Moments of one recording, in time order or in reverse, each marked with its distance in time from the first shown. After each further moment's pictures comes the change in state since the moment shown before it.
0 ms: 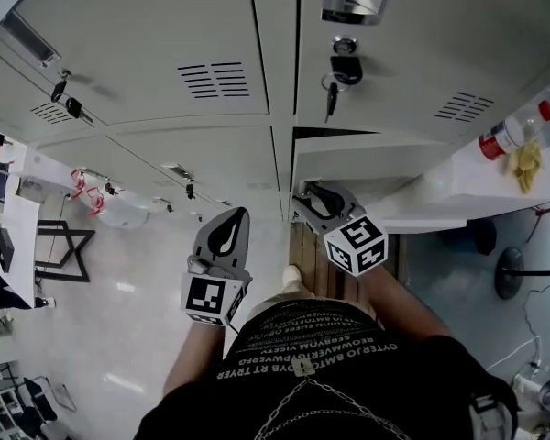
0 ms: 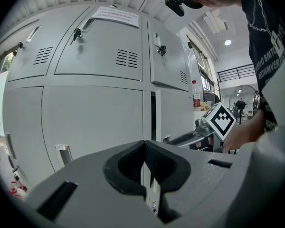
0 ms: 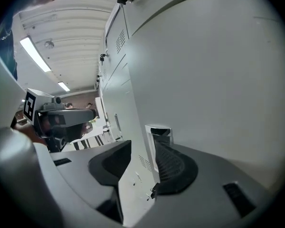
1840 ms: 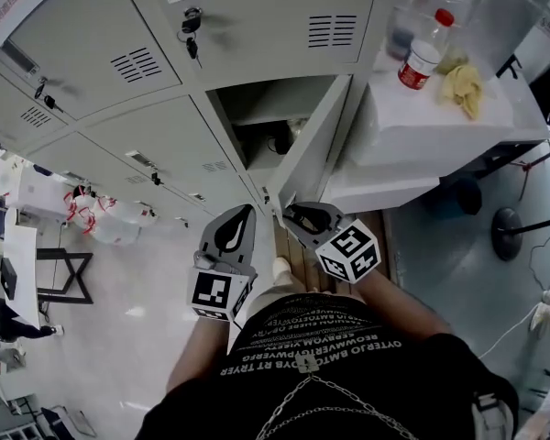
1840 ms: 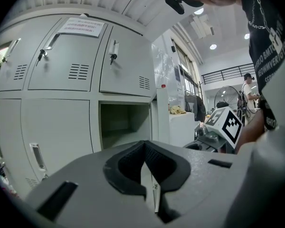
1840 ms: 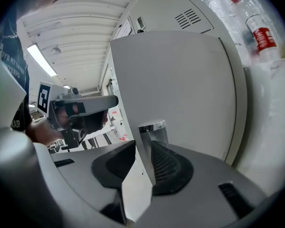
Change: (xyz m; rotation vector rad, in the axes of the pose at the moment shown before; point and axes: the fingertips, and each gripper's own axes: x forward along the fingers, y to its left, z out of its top) left arm -0.029 -0.164 0.016 0.060 -0.044 -0.156; right arm -0.155 0.046 -0.071 0.038 0.014 0.037
